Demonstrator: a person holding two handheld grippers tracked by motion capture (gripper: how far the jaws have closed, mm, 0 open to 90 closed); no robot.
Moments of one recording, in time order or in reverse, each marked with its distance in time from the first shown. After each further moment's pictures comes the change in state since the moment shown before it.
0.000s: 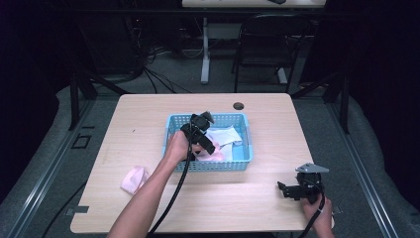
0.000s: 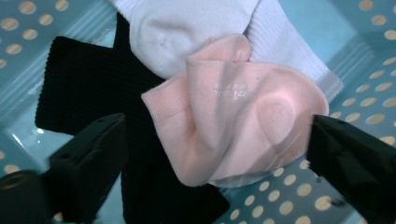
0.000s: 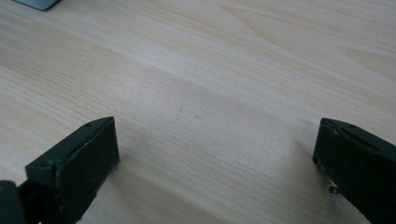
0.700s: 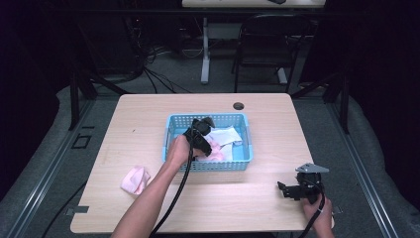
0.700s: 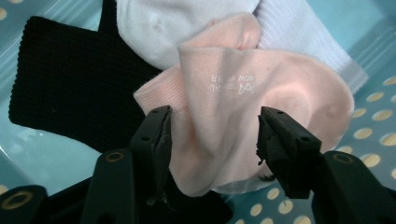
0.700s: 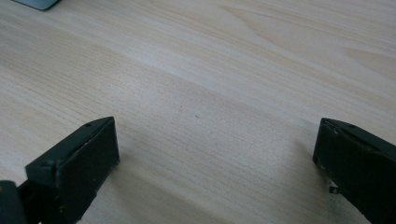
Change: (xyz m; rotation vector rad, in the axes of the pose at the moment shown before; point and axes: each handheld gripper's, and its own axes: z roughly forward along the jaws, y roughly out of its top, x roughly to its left) left arm -0.002 -0.005 0.019 0.039 0.014 0.009; right arm 0.000 0.000 0.000 0.000 0.000 0.000
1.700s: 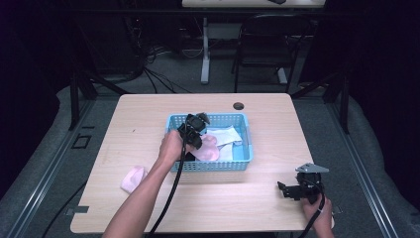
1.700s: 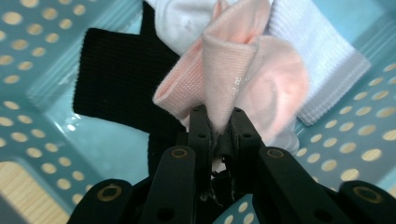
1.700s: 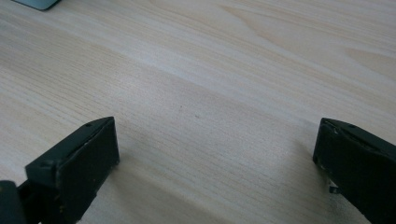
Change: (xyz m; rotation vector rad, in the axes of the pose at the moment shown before) left arm 0.007 -0.008 -0.033 -0.047 0.055 0.023; right arm 0.000 0.000 0.000 -0.001 0.000 0.000
